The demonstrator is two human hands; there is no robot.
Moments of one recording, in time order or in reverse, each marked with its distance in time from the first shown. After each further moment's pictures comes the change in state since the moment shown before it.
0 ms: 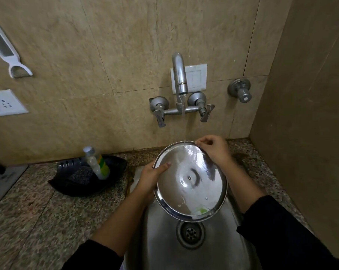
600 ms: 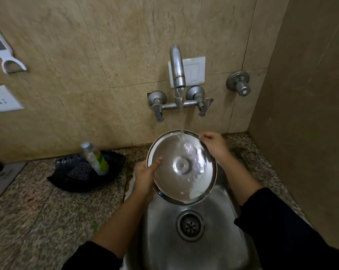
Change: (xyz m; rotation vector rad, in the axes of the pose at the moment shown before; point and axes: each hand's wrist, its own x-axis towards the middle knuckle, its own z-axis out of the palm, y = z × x) left_hand -0.001 -0.016 -0.008 -0.093 0.154 0.095; right_hand 0.005 0.006 0.004 0.056 -0.005 0.146
